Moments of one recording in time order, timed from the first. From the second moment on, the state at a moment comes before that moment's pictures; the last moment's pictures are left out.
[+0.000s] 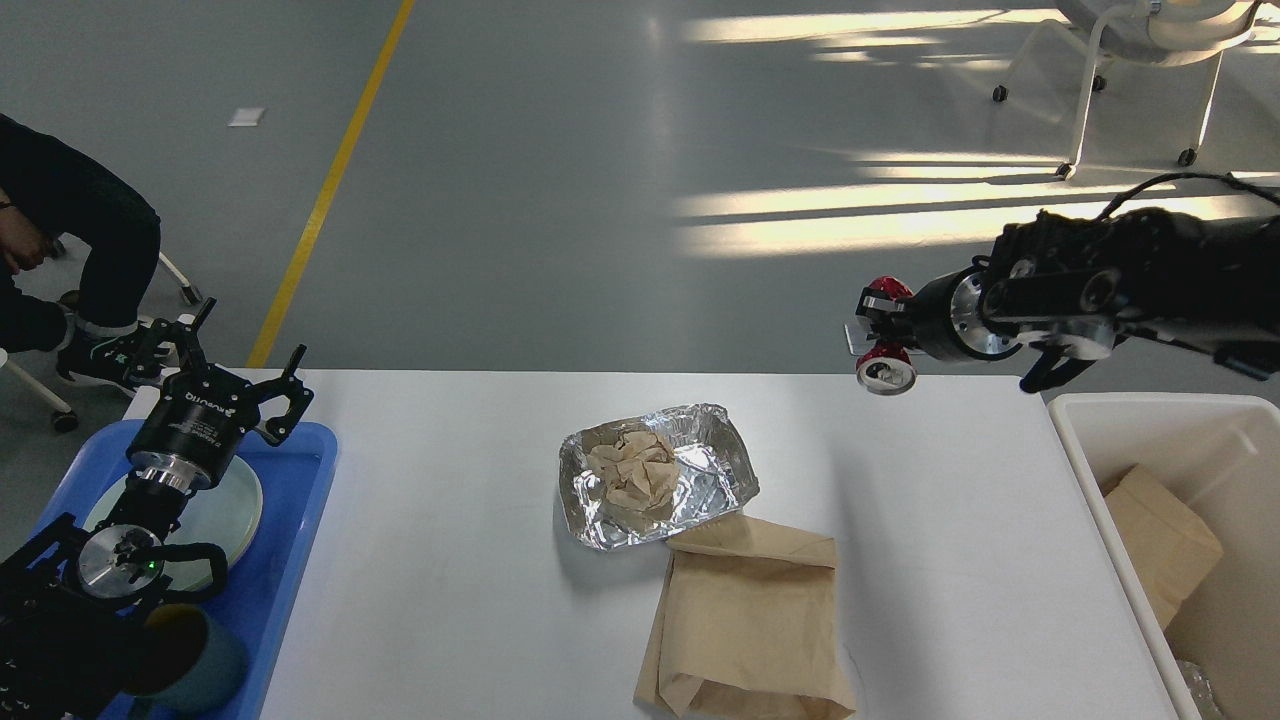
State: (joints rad) left arm -0.53 0.32 -1.08 -0.43 -0.06 -0.71 -0.17; right arm 1.90 -0.38 -1.07 1.21 0.07 0.21 -0.02
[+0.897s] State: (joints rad) left arm -0.53 0.32 -1.08 -0.43 -0.06 -0.71 -0.17; right arm 1.55 -0.79 -1.05 0.89 0.09 0.20 -0.03
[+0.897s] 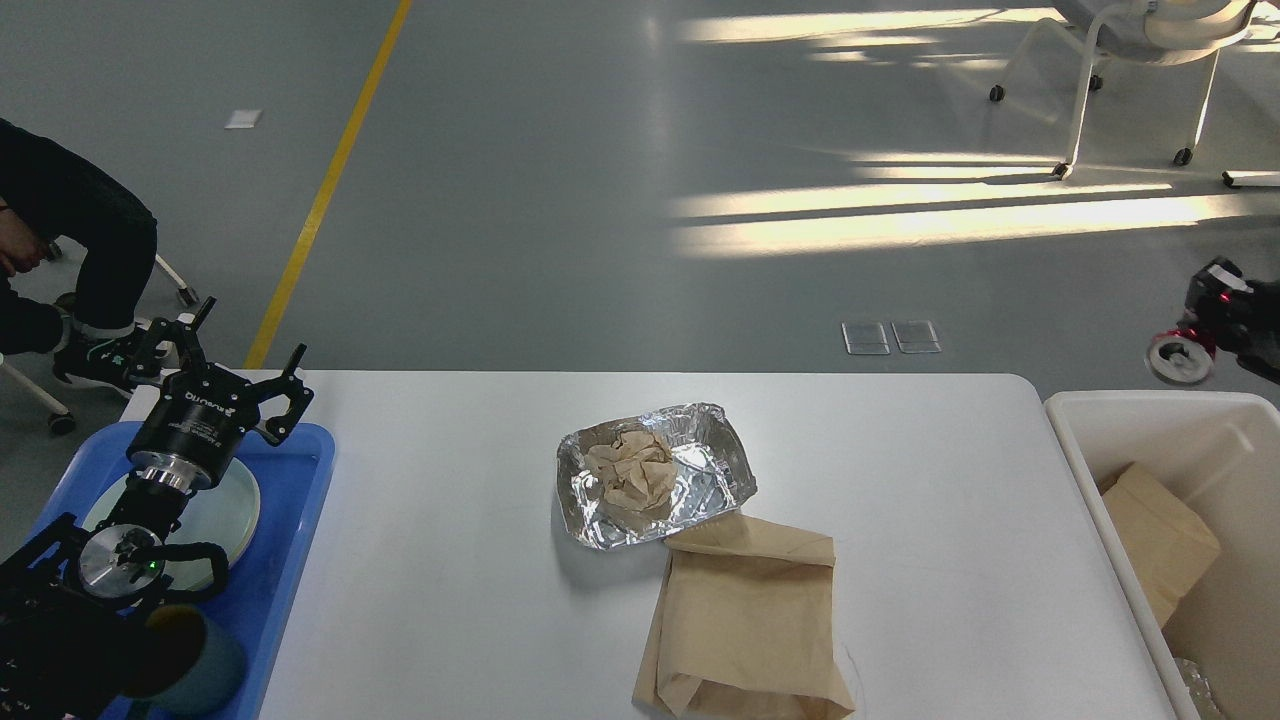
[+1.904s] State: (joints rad) left arm -0.53 0.32 -1.08 -0.43 -0.06 -0.71 -0.17; right arm 1.34 -0.57 -1.17 0.77 0.10 0.05 -0.03
